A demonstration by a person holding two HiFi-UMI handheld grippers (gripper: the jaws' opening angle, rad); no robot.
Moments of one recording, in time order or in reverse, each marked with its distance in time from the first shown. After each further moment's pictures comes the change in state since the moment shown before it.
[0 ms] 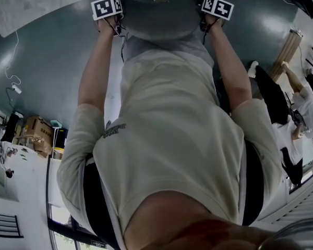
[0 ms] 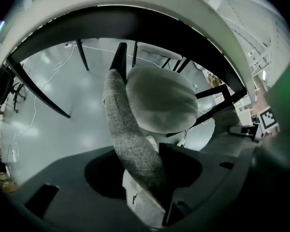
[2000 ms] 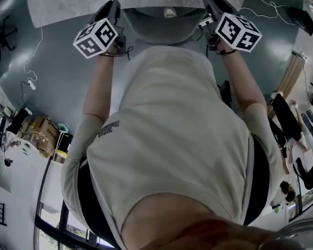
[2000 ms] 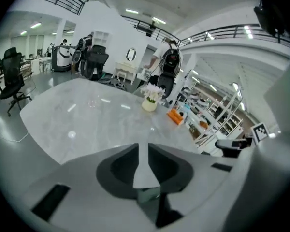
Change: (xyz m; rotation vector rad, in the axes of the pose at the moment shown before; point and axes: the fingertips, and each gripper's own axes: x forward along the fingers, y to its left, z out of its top) left arm -0.304 -0.081 0.117 -0.047 -0.637 -0.153; right arm -0.286 0.152 0.165 -0.122 -0.488 0.409
